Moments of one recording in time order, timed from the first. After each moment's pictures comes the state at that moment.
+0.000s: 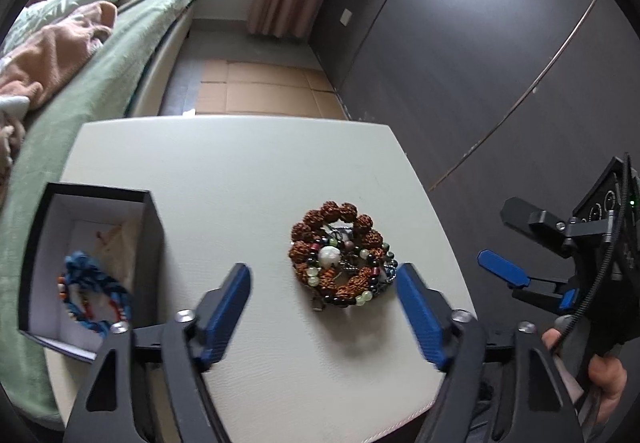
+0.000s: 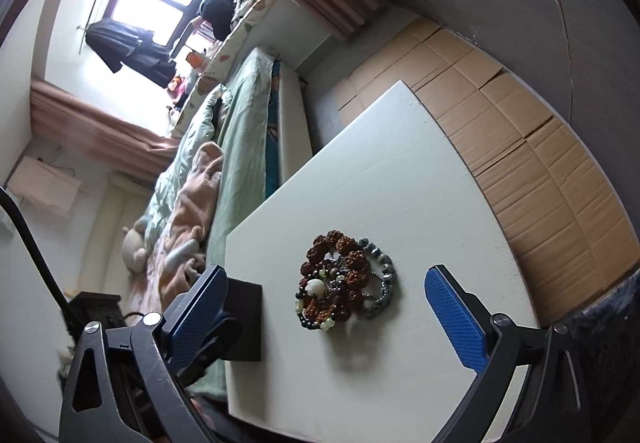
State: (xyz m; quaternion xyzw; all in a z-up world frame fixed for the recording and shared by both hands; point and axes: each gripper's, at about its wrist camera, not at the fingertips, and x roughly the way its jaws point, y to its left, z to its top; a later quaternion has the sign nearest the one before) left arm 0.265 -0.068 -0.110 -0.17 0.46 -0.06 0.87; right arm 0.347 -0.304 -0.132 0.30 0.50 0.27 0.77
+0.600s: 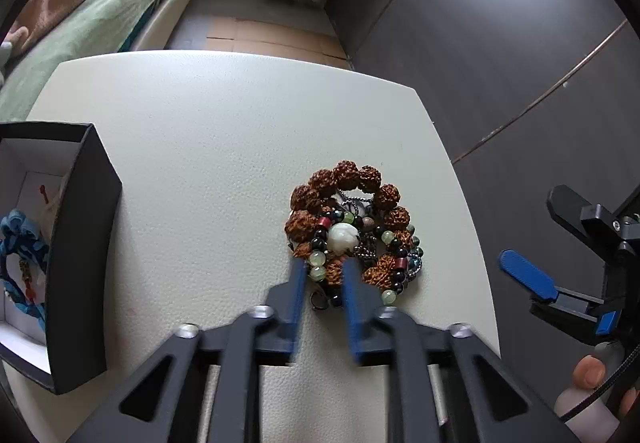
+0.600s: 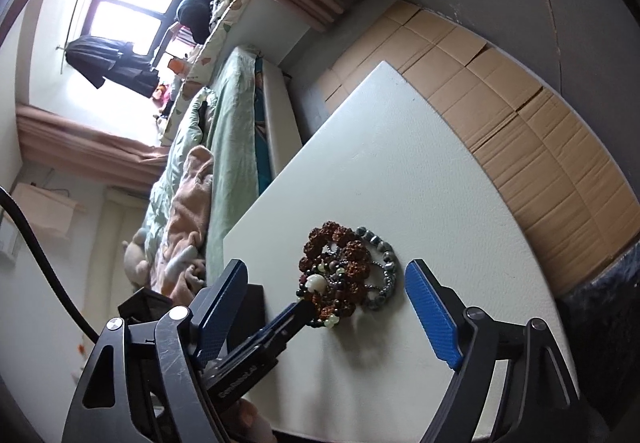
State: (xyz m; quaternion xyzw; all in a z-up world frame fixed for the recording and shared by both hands) left arm 0.286 -0.074 -0.160 -0.20 0.51 -0.05 0.84; right arm 0.349 -0.295 -0.145 0.33 0.53 0.24 0.75
